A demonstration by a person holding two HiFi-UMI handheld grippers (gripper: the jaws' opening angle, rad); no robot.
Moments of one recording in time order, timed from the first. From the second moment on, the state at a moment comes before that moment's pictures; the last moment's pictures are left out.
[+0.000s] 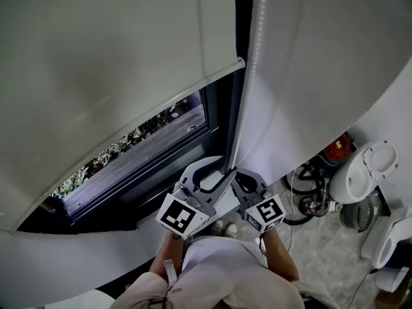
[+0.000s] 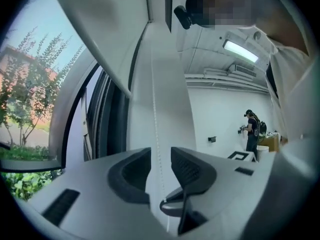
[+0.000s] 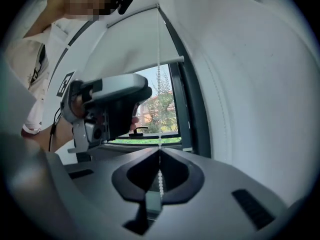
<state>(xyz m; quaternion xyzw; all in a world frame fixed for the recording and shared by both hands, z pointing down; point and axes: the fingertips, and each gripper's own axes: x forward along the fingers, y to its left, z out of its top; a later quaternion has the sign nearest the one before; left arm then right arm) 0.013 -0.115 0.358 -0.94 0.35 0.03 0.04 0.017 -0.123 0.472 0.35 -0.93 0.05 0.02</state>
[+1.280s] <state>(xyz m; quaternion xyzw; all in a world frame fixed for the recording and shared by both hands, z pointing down) 0.025 -0.140 0.387 -0.93 0.38 0.00 0.02 -0.001 -0.108 0.561 0.33 -0.93 0.09 0.14</state>
